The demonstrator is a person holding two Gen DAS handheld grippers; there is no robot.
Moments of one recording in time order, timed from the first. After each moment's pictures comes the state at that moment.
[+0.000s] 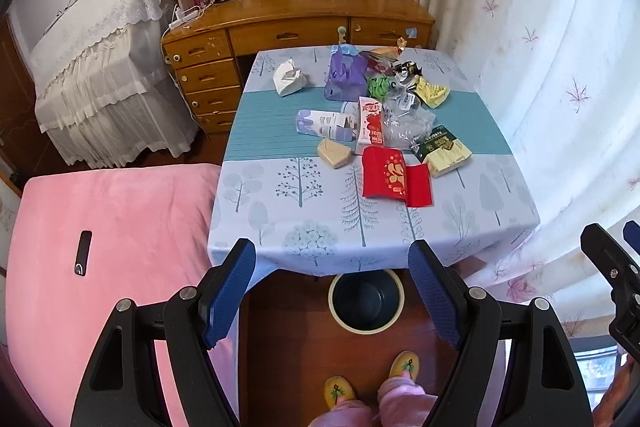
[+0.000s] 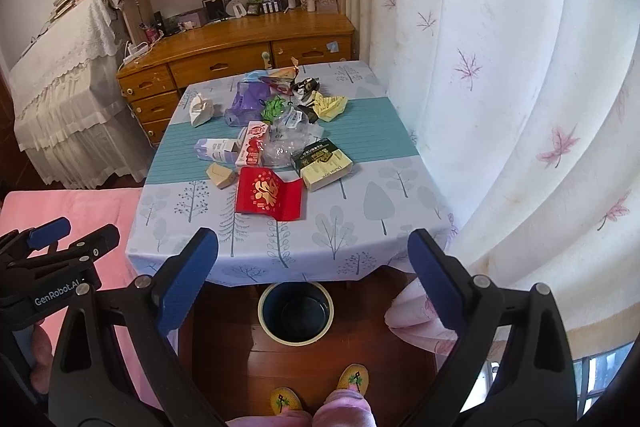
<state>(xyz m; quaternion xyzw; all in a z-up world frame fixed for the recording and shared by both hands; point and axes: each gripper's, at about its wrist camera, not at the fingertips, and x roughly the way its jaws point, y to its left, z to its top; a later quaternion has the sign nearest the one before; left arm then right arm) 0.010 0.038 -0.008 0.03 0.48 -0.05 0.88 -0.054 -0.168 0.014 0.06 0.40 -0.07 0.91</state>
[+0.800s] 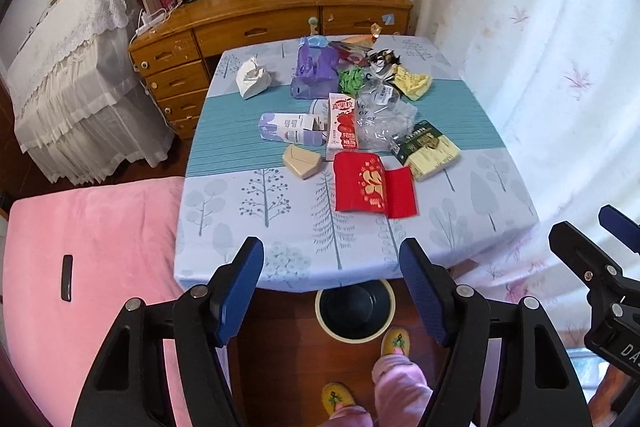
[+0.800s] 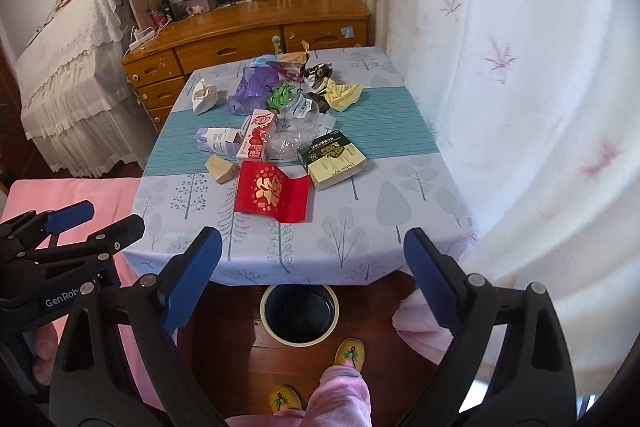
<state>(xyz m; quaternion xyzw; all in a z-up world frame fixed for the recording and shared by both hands) 0.085 -0.014 -0.057 0.05 0.49 -0.09 0.87 0.009 -0.184 -0.026 0.06 0.43 -0.04 0.90</state>
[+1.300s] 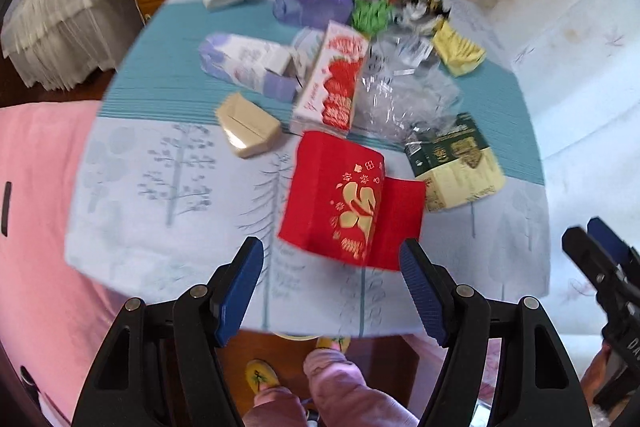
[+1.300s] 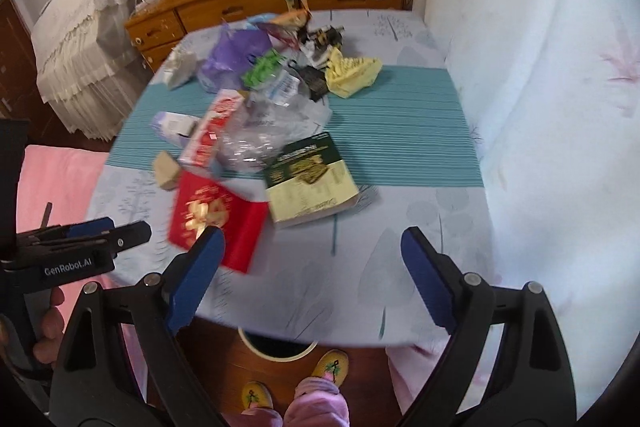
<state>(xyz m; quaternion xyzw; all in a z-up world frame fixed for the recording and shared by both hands) 0.243 -0.068 -0.218 -0.07 0.60 -0.05 0.80 0.187 -0.277 -0.145 0.04 0.49 0.04 0.87</state>
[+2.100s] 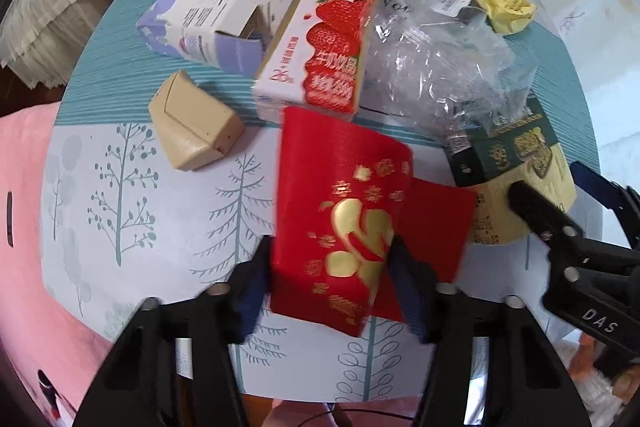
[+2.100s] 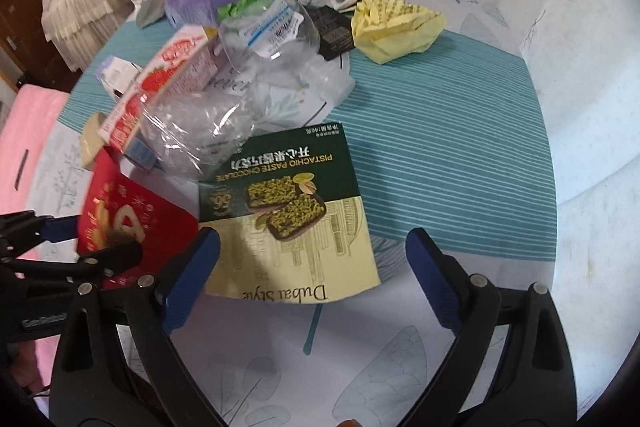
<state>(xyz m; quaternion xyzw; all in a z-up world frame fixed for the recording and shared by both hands) 0.313 -0.105 -0.313 -0.04 0.65 -0.03 0.76 0.292 -0.250 -0.269 -0.03 0.55 0.09 0.83</state>
